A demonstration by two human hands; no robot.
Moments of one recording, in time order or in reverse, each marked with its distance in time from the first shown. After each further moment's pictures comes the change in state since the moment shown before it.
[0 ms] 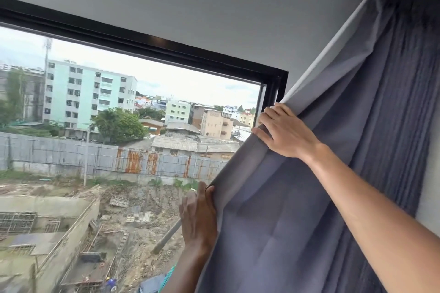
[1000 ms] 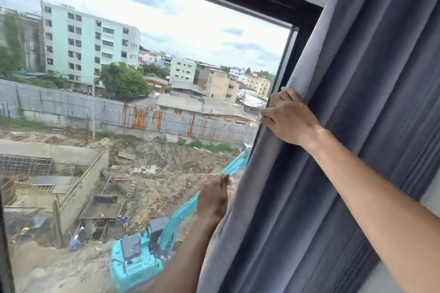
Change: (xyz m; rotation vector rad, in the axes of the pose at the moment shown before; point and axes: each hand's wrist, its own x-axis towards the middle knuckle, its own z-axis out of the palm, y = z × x) left_hand -0.046 -0.076 0.052 -0.083 -0.394 -0.161; right_hand -0.026 -0.069 0.054 -0.078 -0.165 -0.042
